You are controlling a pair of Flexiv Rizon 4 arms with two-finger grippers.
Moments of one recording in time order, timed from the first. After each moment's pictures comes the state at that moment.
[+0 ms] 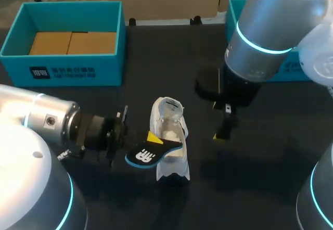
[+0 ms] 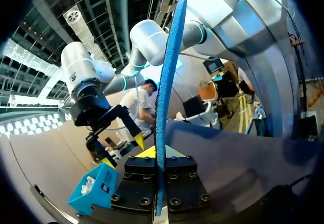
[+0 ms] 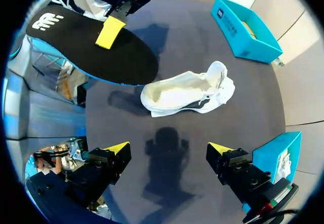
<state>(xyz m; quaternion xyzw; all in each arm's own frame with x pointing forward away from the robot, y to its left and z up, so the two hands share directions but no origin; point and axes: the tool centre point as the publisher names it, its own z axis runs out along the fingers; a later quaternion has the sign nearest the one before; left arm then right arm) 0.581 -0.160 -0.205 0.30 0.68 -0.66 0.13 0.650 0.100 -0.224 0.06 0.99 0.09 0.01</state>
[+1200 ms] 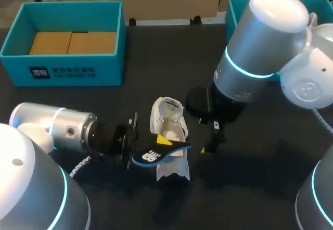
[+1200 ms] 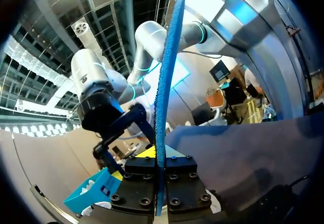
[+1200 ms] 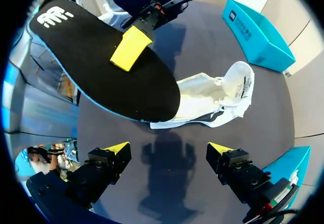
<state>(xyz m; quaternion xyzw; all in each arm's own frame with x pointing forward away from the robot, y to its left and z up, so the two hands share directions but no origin) 0.608 -0.181 -0.258 0.29 0.62 -0.71 0.14 0.655 0.128 -0.292 0.03 0.99 0.13 0.00</state>
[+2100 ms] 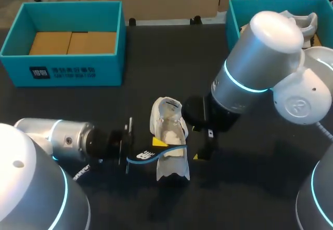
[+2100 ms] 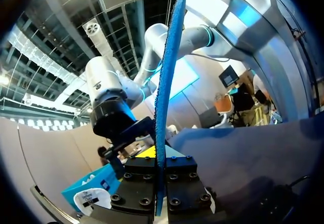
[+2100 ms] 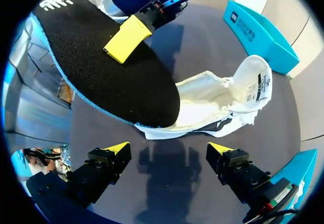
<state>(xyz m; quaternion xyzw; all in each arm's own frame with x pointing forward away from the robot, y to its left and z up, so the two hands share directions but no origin) 0.612 -0.172 -0.273 0.25 0.62 -0.73 0.14 0.657 0.143 -0.326 0.02 0.99 0.16 0.00</state>
